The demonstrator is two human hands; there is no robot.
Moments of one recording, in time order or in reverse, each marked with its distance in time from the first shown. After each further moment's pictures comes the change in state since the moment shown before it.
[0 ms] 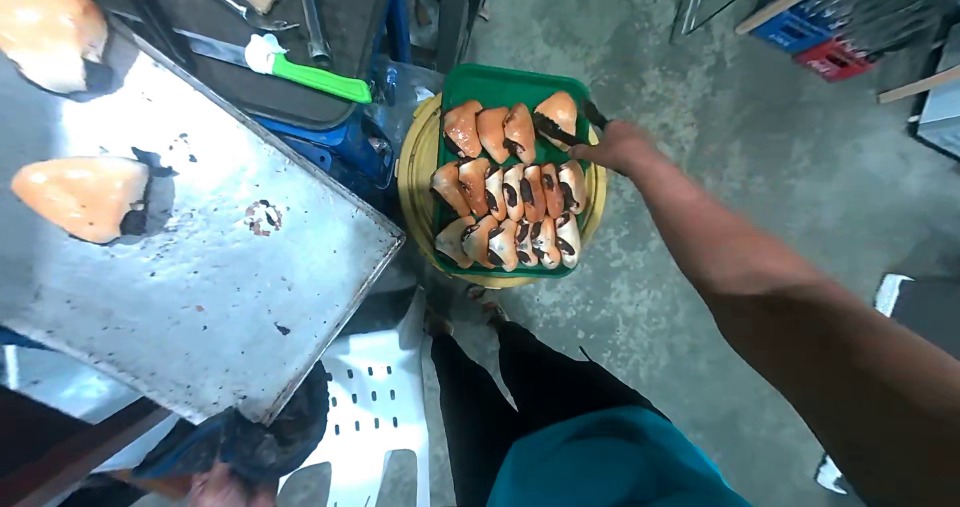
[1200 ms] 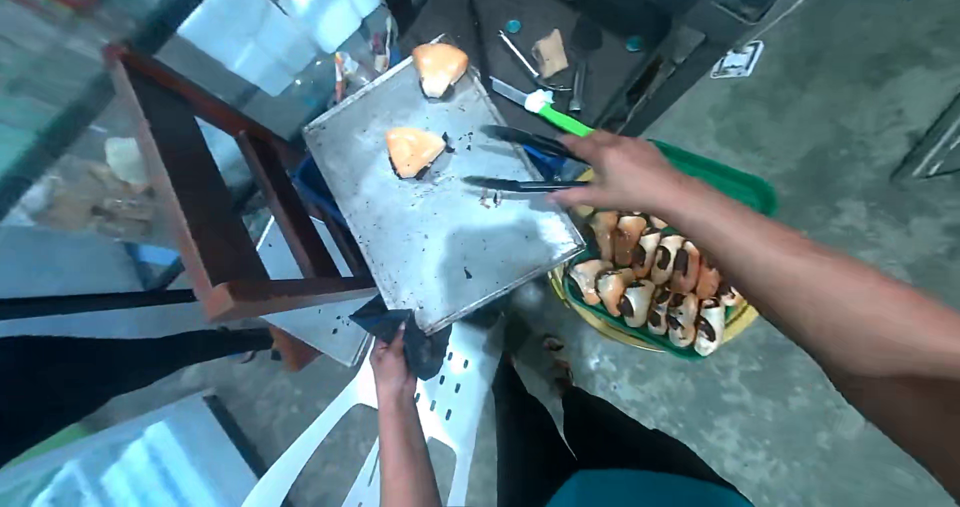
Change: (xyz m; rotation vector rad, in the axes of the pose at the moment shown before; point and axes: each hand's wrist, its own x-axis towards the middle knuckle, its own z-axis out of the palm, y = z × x) left_hand 0.007 -0.001 0.003 -0.162 0.019 -0.028; right_hand -0.023 -0.250 -0.064 0.199 -0.134 -0.964
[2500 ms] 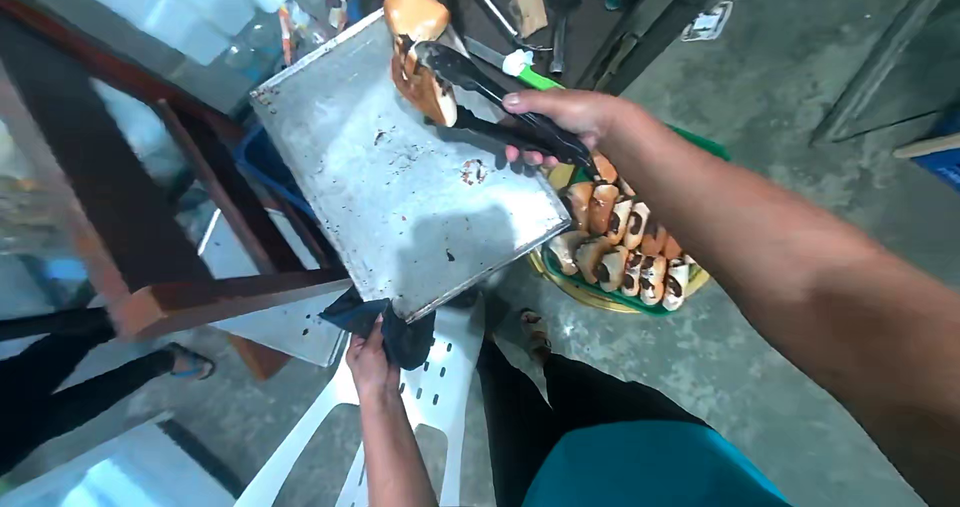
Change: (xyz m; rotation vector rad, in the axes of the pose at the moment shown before) left_hand 0.002 0.001 0.000 -0.023 0.027 0.022; right_hand 0.056 -0.004 0.015 1.097 -0.456 0.383
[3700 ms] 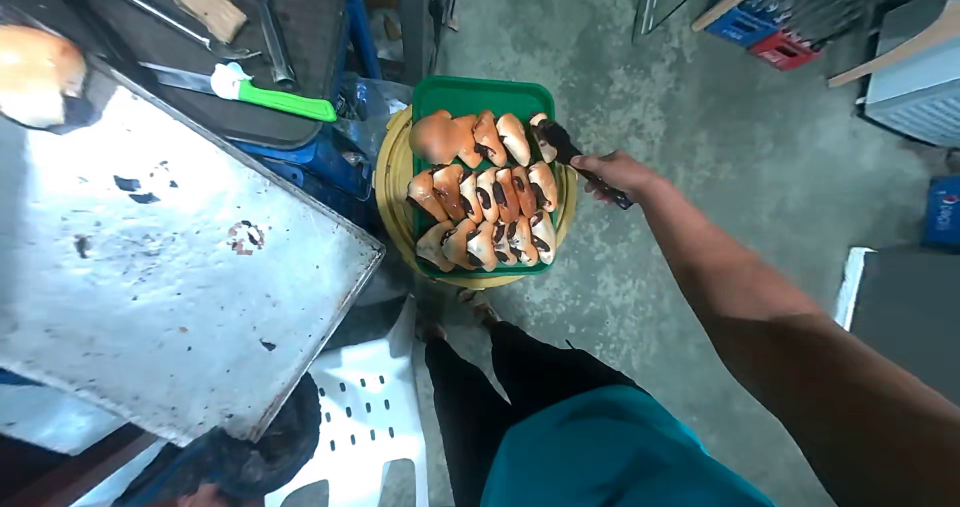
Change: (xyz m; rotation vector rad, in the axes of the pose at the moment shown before) left_hand -0.003 0.002 -0.012 0.227 -0.102 0.026; right_hand -0.226 0.305 -0.169 0.109 0.908 0.577
